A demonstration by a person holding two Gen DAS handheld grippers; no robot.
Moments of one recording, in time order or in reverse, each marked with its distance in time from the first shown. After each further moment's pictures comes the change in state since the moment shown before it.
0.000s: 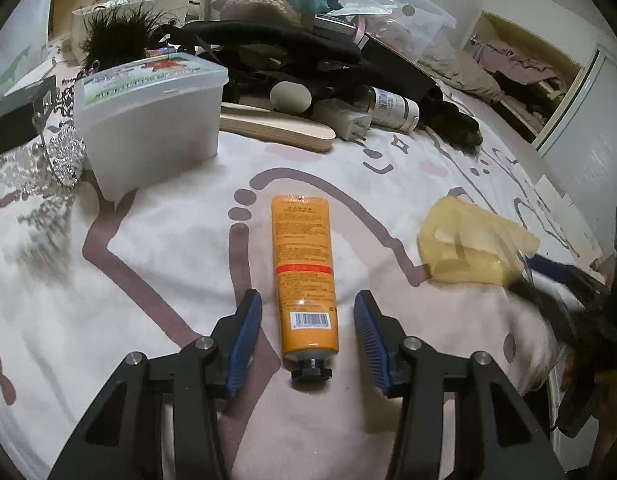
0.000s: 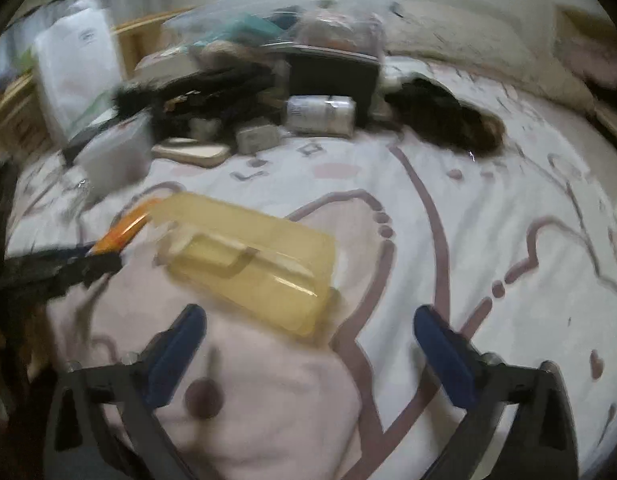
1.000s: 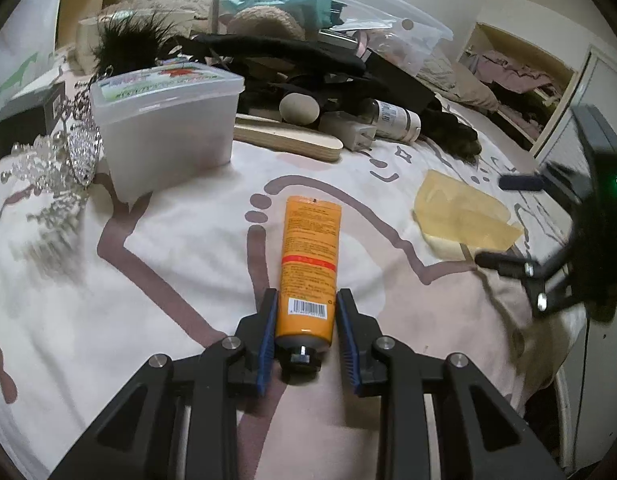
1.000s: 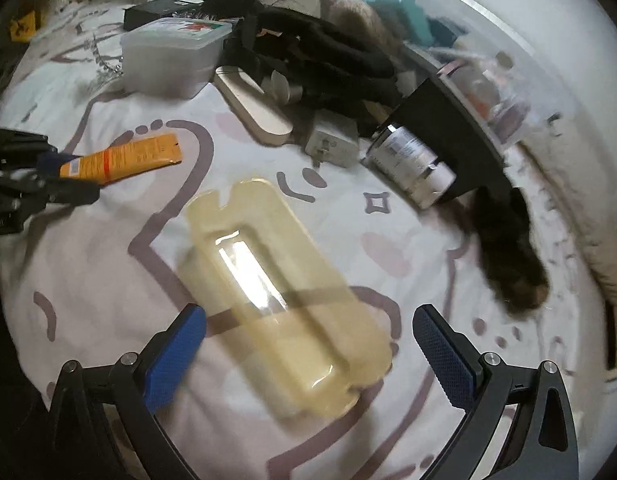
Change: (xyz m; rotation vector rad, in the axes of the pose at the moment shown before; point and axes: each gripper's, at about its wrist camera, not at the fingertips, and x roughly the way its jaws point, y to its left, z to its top) left arm -0.005 0.007 -0.006 0.026 -0.070 0.008; right arm 0.088 0.026 0.067 -0.551 0.177 0.031
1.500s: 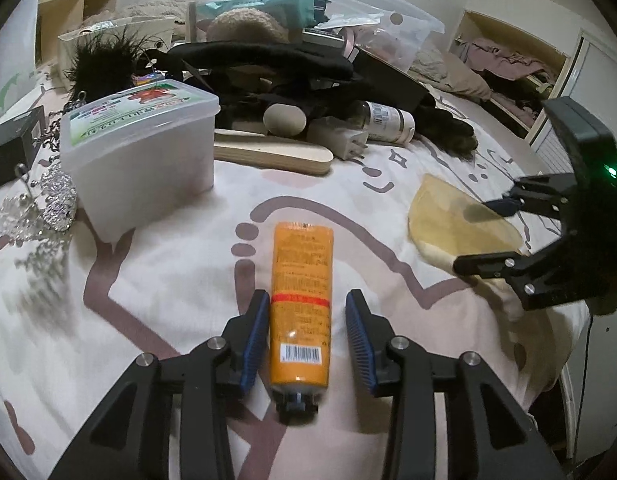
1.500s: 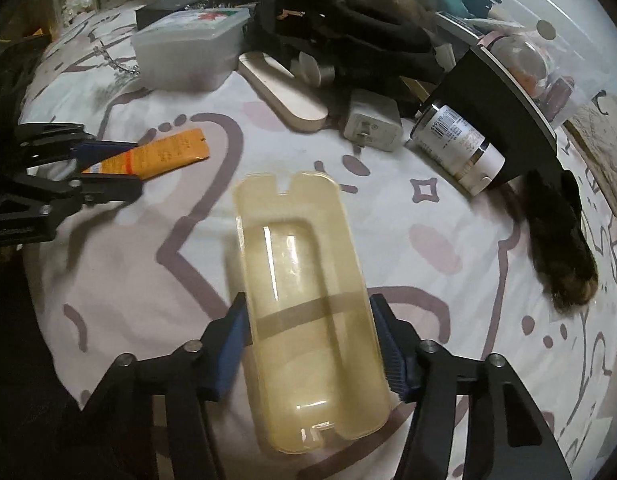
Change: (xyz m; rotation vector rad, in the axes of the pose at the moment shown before) left arm 0.011 -0.004 0.022 0.051 0.035 -0.010; right arm 0.002 0.022 0.007 0.043 0.056 0.136
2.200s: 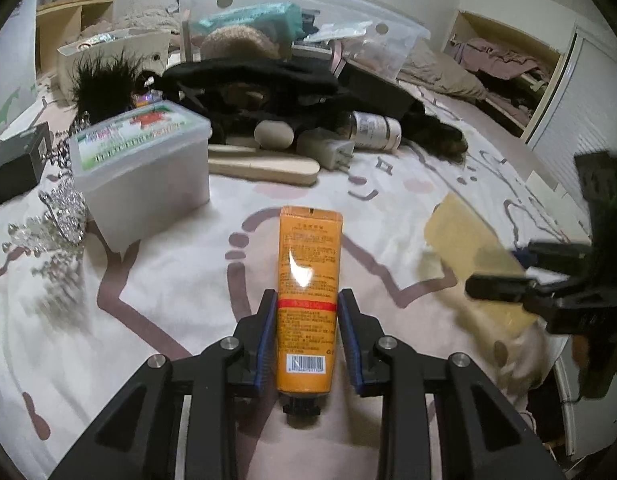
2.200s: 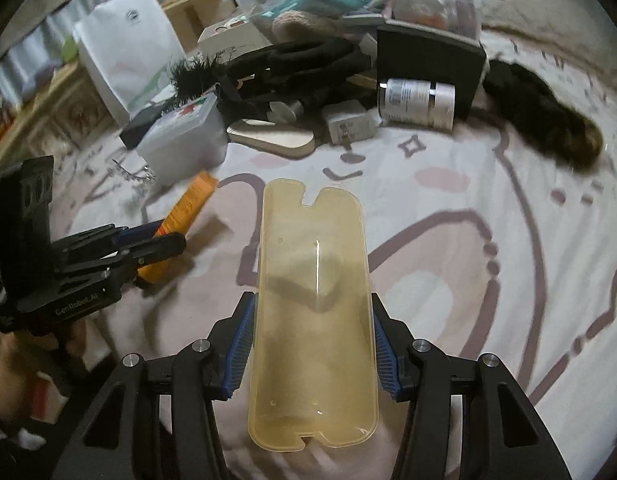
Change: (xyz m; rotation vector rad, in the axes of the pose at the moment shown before) left arm -0.025 -0.015 0.003 0.008 -0.044 0.010; right arm -0.044 -0.006 -0.043 0.475 -0.178 0.203
